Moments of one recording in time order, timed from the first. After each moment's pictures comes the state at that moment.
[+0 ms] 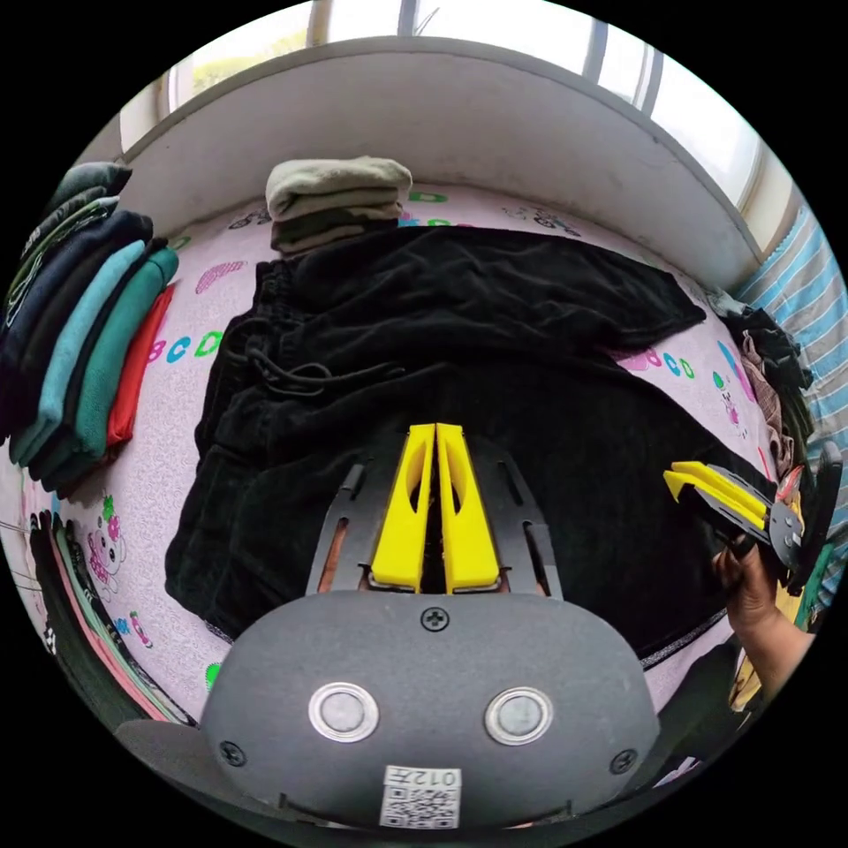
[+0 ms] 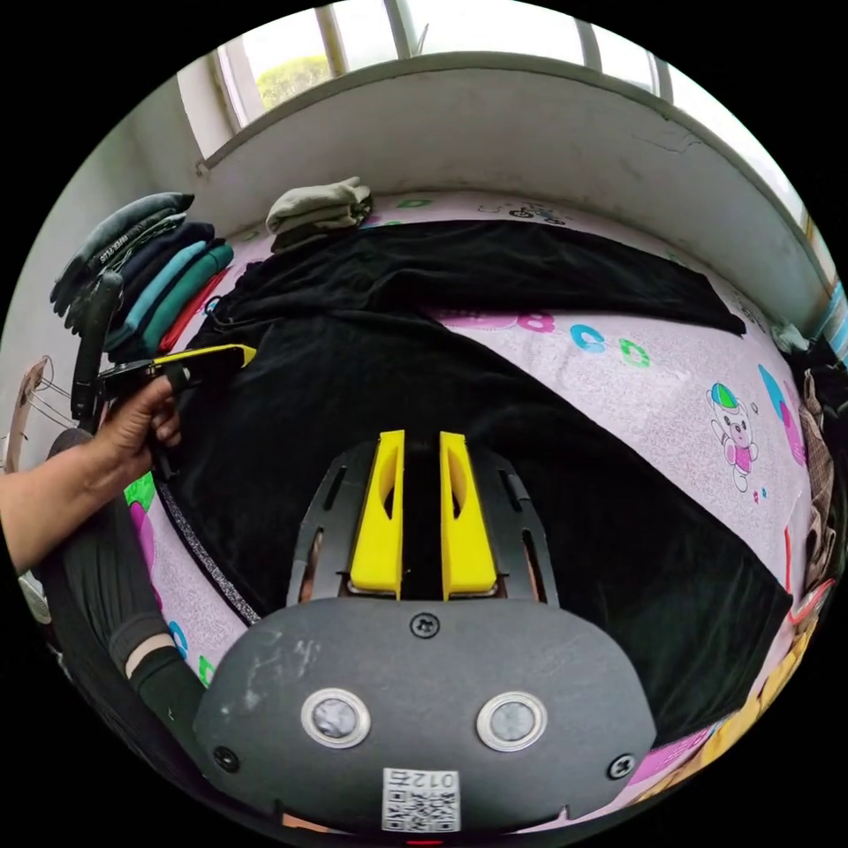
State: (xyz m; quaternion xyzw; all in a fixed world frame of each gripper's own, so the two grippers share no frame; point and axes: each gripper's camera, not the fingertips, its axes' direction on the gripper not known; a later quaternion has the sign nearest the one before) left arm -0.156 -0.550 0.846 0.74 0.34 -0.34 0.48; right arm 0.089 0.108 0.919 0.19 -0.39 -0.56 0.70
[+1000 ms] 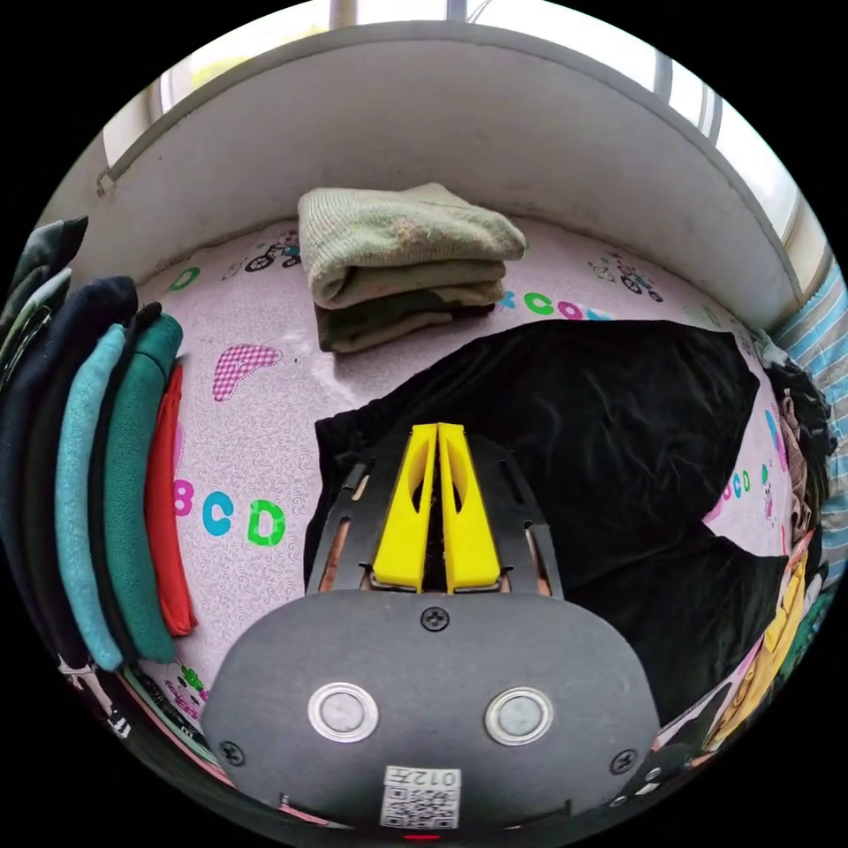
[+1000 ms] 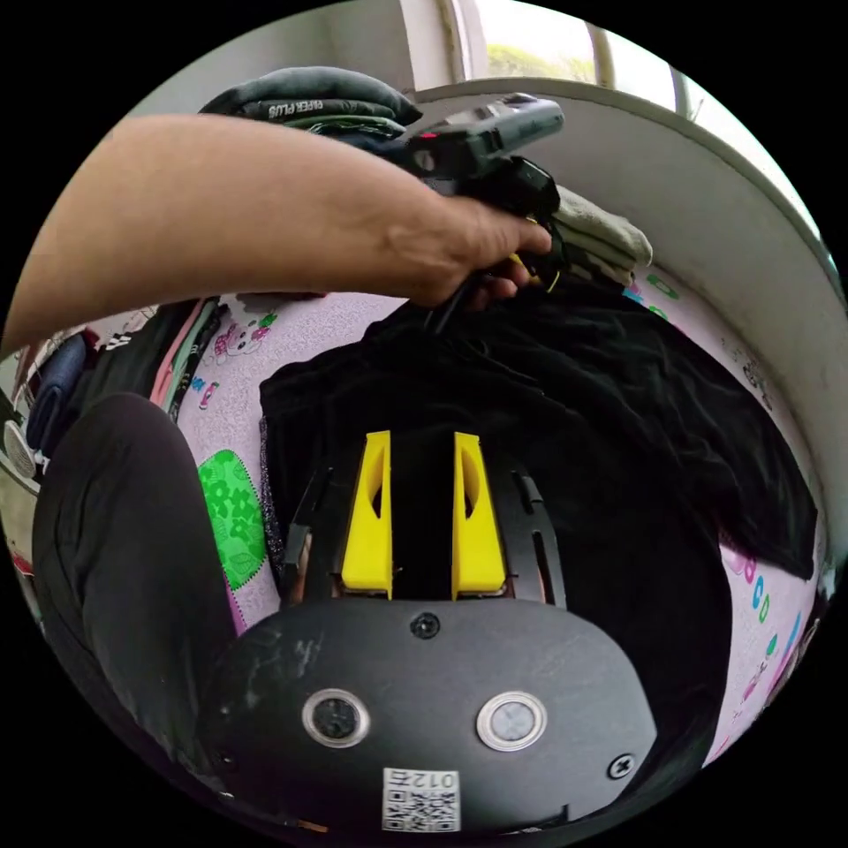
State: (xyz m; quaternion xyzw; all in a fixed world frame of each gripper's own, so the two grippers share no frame) left arm -0.346 -0.491 0.851 0.72 0.33 -0.36 0.49; right arm -0.047 0.386 0.832 0.22 -0.40 -0.73 0.52
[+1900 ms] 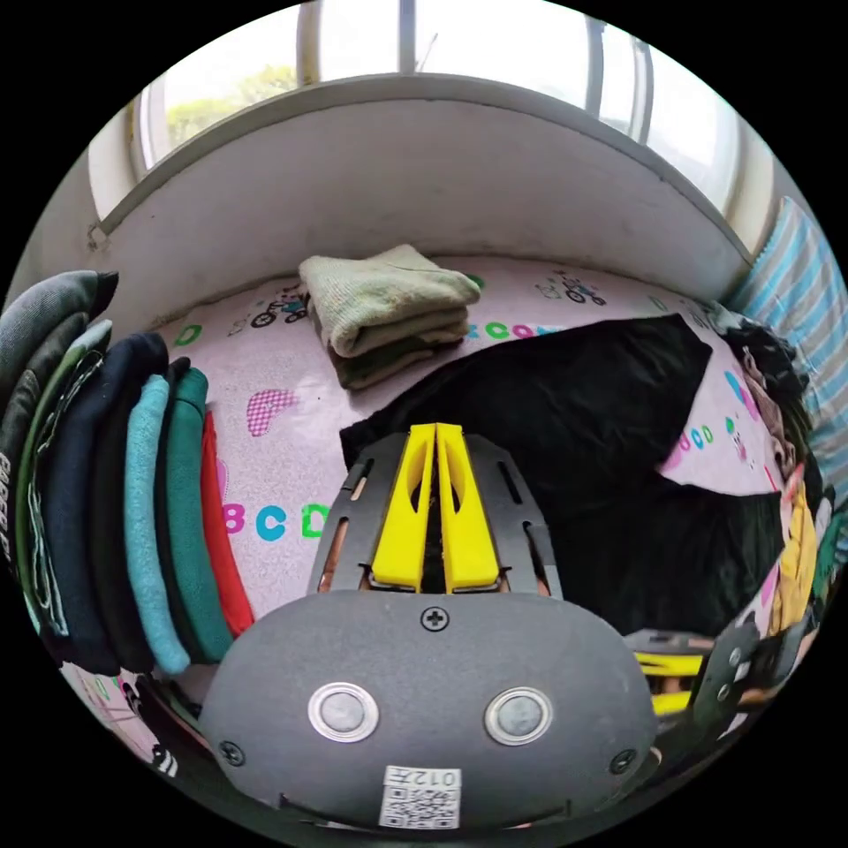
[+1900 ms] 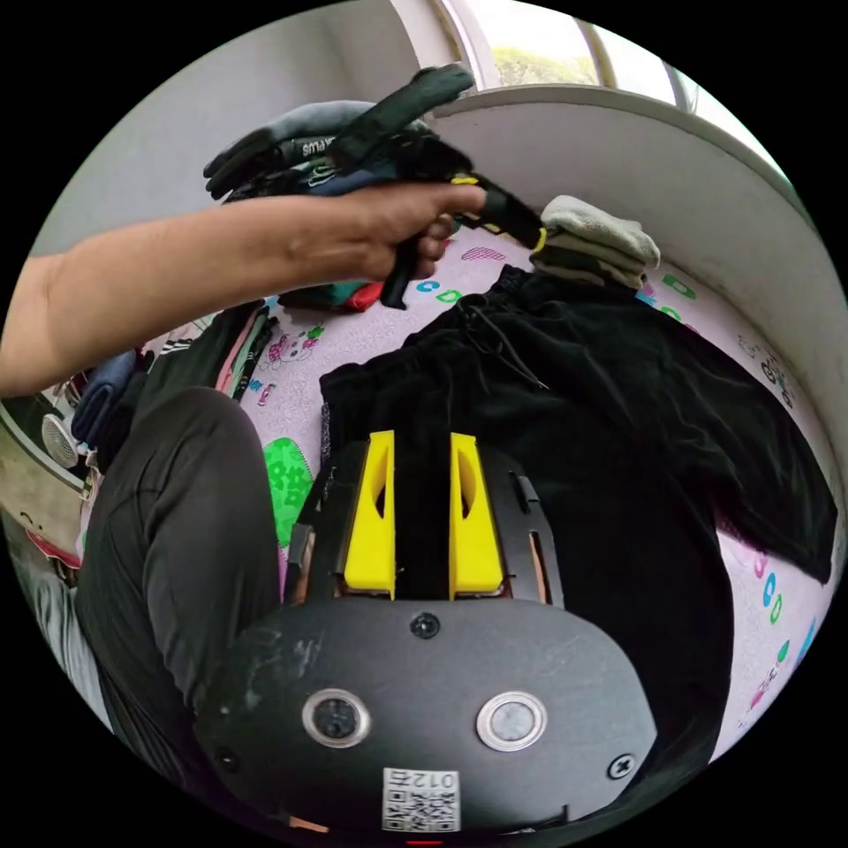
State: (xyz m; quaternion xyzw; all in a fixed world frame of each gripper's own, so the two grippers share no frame) left arm -0.321 -0.403 0.890 0.78 0.27 -0.32 0.47; right arm -0.020 0.397 0.826 0.17 -0.44 -0.74 0.48
